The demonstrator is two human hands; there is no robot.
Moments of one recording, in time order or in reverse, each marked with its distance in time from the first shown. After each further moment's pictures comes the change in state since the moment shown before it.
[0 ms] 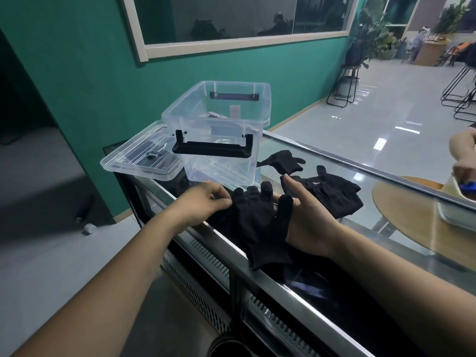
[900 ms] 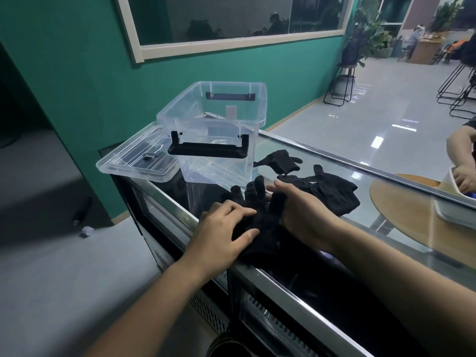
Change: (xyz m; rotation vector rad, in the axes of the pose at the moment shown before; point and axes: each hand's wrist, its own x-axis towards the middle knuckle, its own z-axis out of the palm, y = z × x) left_hand -0.057 0.007 0.064 0.203 0.187 0.348; right_hand 0.002 -0.003 -0.001 -0.232 0.165 -0.169
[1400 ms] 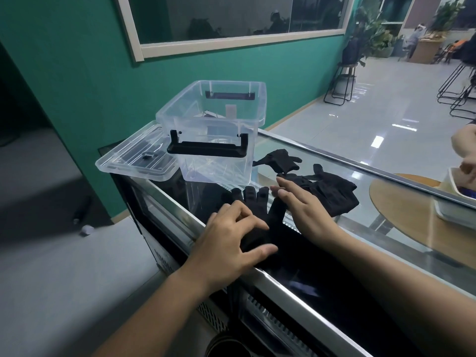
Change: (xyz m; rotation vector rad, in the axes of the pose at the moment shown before) left_hand -0.014 0.027 -0.006 0.014 -0.017 0.093; right_hand 0.000 0.011 -0.020 -0.722 0.336 -0.233
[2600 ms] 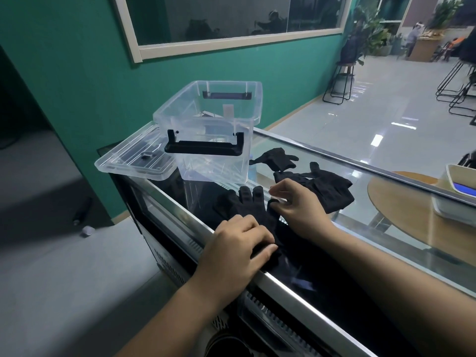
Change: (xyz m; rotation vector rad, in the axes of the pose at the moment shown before) left_hand -0.012 0.026 0.015 0.007 0.113 0.101; right_hand 0.008 0.016 0.003 -0.213 0.122 -0.131
